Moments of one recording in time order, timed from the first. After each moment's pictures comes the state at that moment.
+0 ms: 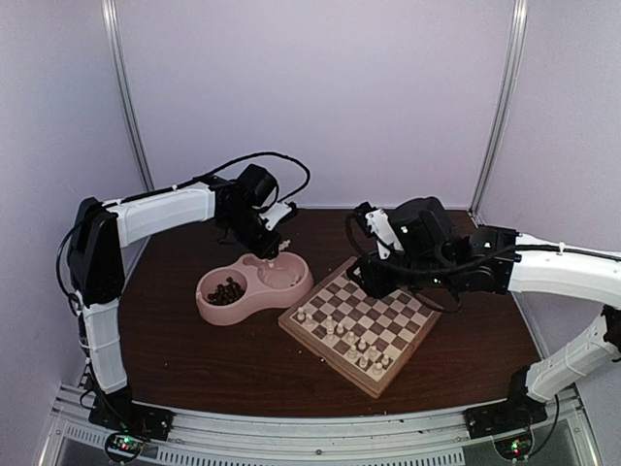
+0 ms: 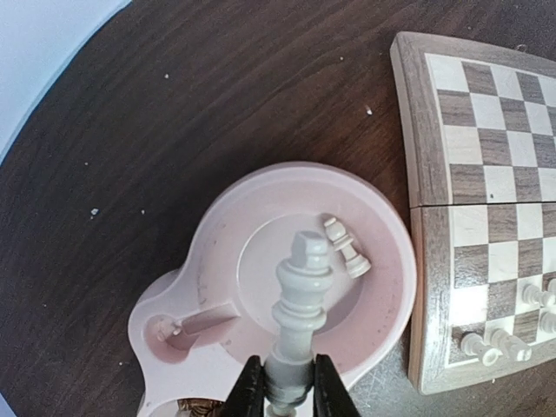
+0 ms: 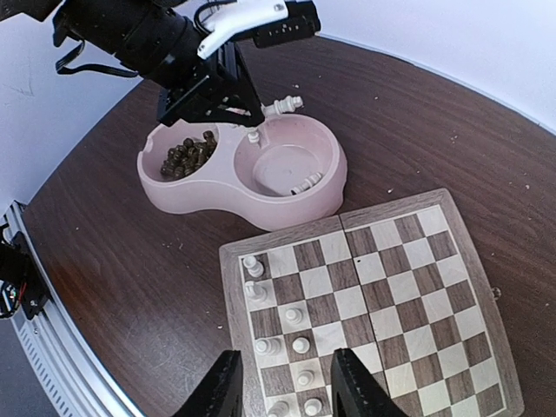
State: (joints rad) left arm -0.65 2.00 1.73 -0.80 0.02 0.14; right arm 1.04 1.33 1.15 -0.45 0.24 0.37
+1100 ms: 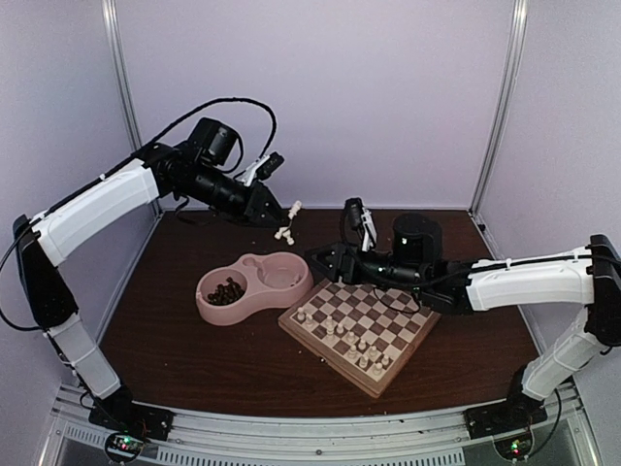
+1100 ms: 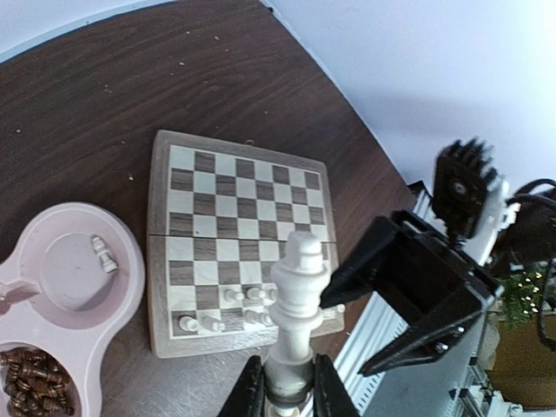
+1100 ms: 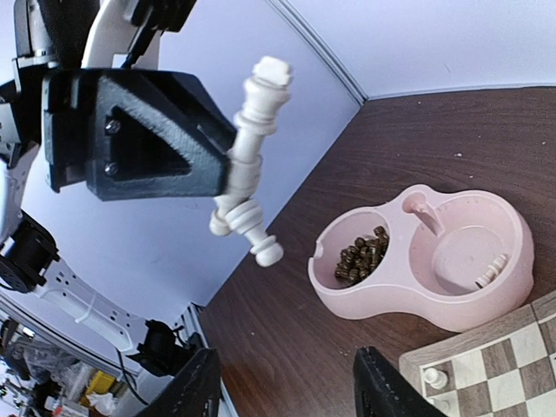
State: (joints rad) left arm -0.65 1.69 1.73 -0.83 0.55 -0.26; right arm 0.94 1.48 0.90 0.43 -0.17 0.71
